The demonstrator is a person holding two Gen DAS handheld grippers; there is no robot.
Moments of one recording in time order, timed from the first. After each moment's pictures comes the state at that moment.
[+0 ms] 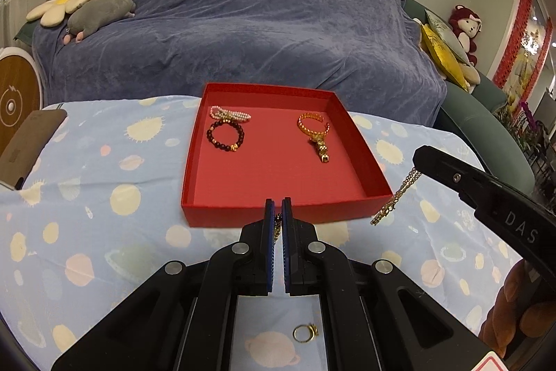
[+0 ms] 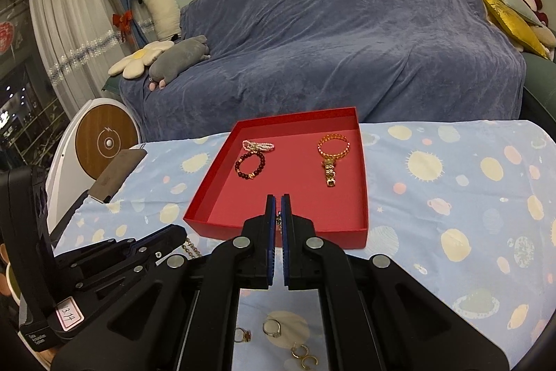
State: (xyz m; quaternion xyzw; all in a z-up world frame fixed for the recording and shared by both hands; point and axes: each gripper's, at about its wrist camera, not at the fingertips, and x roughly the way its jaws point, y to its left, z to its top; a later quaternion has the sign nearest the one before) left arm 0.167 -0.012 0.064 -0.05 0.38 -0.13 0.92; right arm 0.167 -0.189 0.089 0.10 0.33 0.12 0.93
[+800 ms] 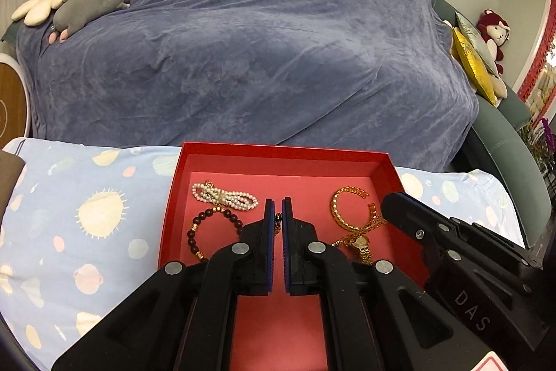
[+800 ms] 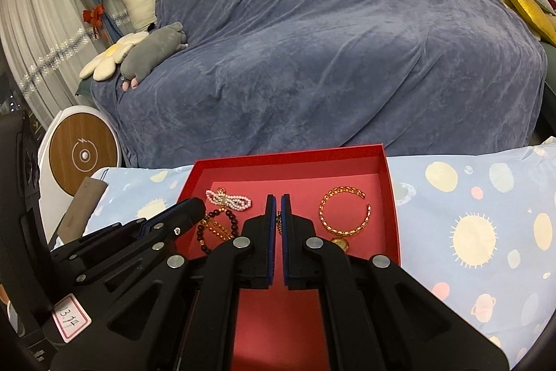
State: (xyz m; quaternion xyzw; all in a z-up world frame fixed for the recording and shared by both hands) left arm 0.349 -0.030 0.041 -0.06 0.41 -0.11 0.90; right arm 0.337 -0.176 0.044 0.11 0.39 0.10 0.91
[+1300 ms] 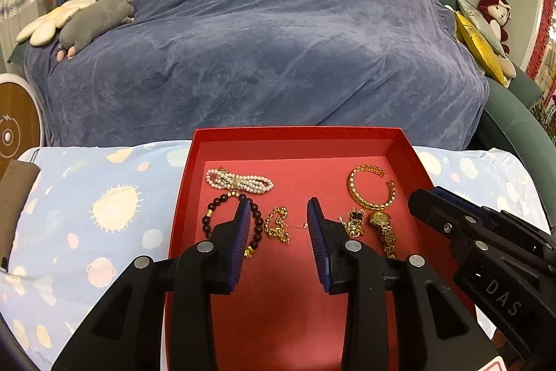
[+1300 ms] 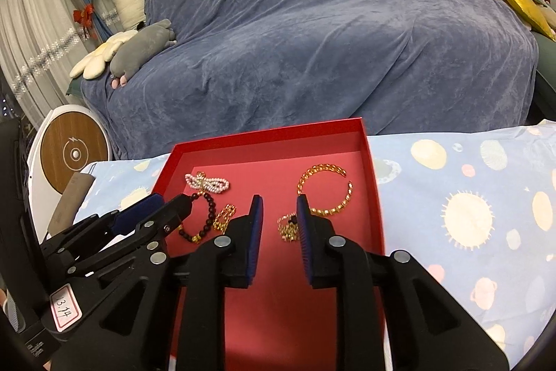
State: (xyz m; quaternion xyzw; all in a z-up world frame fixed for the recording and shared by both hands) left arm 0.324 -0.034 0.033 0.00 0.39 -0.08 0.91; right arm 0.306 -0.192 0.036 0.12 0.38 0.08 0.91
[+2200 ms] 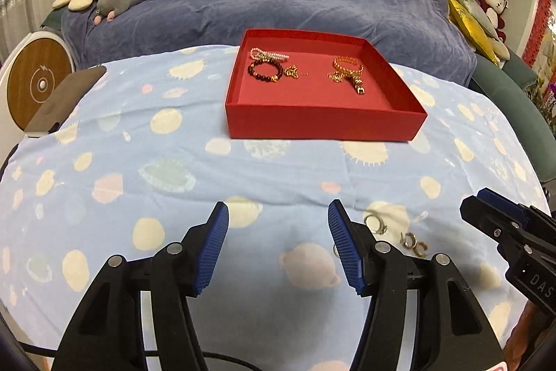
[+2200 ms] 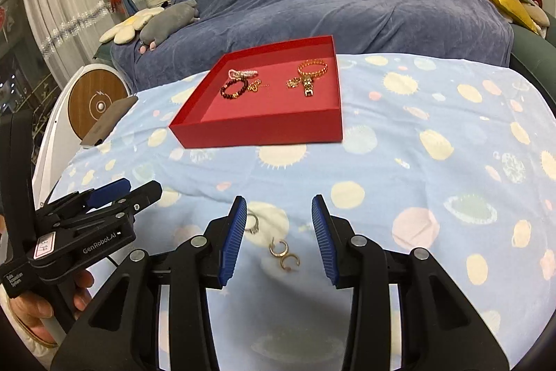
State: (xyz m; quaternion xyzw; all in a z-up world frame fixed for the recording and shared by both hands) left arm 0.100 0.000 0.013 0.00 0.43 -0.06 0.90; right arm 0.075 -0.200 0.019 0.07 0.40 0.10 0.91
